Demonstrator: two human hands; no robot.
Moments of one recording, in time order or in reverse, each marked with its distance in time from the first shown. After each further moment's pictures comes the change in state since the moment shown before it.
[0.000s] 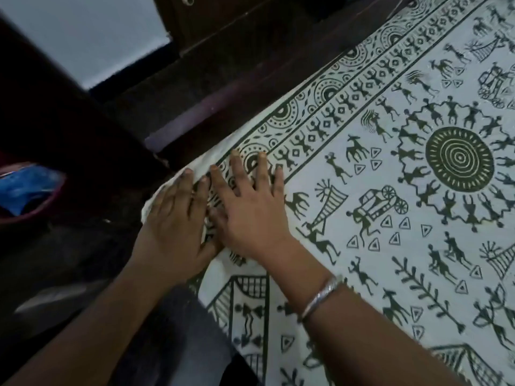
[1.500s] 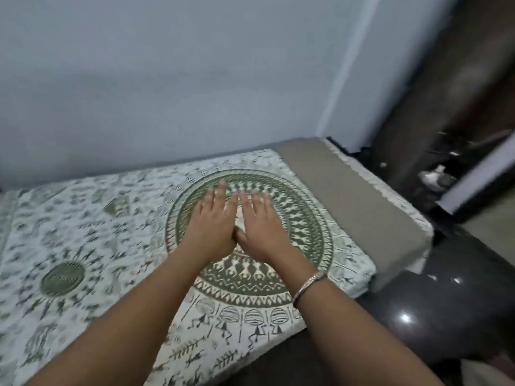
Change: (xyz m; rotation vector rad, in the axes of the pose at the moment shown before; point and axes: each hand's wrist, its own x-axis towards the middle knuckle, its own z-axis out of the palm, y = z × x) left_hand -0.259 0.548 -0.316 0.059 0.109 1.283; right_hand -0.608 0.081 -0.359 0.012 0.475 1.242
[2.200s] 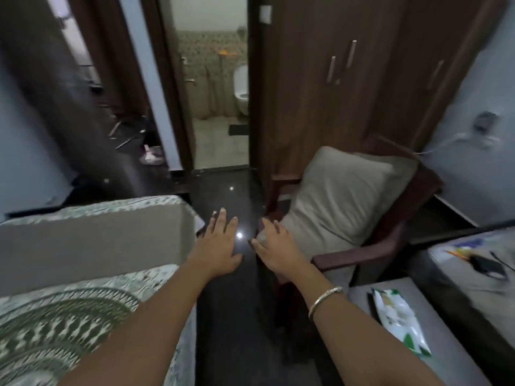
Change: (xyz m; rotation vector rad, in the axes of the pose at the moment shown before) left_hand -0.007 0.413 -0.010 0.024 -0.253 1.277; right_hand -0.355 0.201 -0.082 0.252 0.519 1.348
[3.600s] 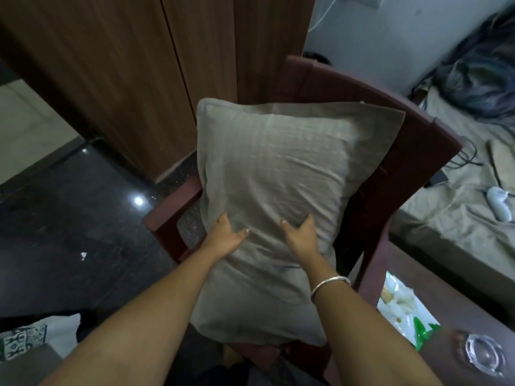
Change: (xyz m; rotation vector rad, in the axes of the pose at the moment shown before) left_hand 0.592 0.128 0.184 -0.583 -0.677 0.135; right_hand 0.339 0.363 -0.008 0.709 0.536 1.306
